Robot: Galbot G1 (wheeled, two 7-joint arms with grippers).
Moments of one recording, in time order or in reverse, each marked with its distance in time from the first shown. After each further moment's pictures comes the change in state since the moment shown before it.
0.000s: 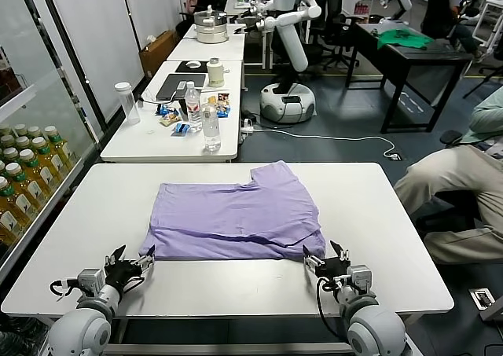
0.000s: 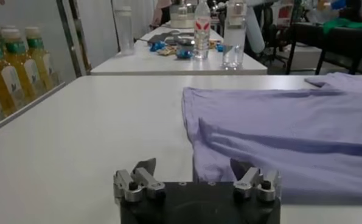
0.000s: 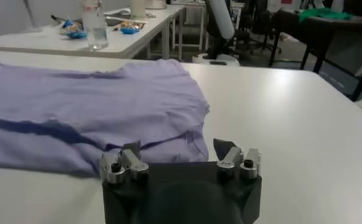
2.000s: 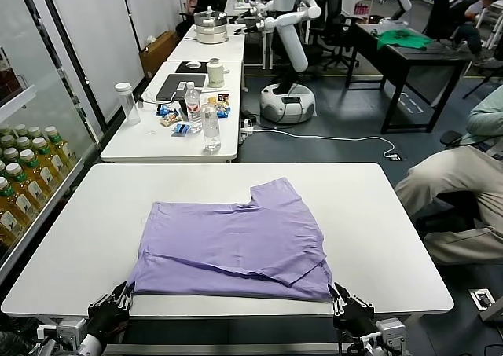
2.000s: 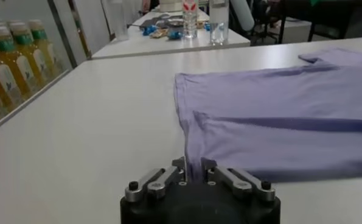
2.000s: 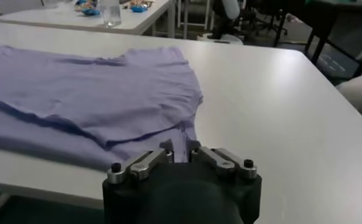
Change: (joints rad) left arm 0.363 0.034 -0.119 -0.224 0.034 -0.065 0.019; right arm -0.387 -0.098 0.172 0.340 -0.021 -0.003 -0.008
